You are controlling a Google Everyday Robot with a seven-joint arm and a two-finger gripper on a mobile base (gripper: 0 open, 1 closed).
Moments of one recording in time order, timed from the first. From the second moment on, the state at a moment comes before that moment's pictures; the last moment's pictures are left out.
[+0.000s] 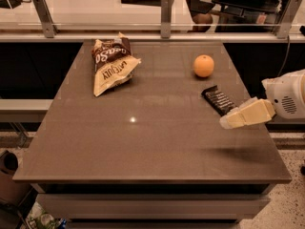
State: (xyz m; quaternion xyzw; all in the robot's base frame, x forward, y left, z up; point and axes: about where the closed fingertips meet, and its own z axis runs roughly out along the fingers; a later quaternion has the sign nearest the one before) arm 0.500 -0.229 0.884 -0.32 0.86 0.10 0.38
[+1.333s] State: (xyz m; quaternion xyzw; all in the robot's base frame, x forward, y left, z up) arm 0.521 -0.200 0.875 -0.15 0.80 0.17 0.55
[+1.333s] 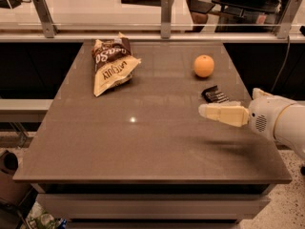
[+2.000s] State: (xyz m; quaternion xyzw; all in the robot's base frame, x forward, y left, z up) arm 0.569 -0.192 0.865 -0.14 0.77 0.19 0.60
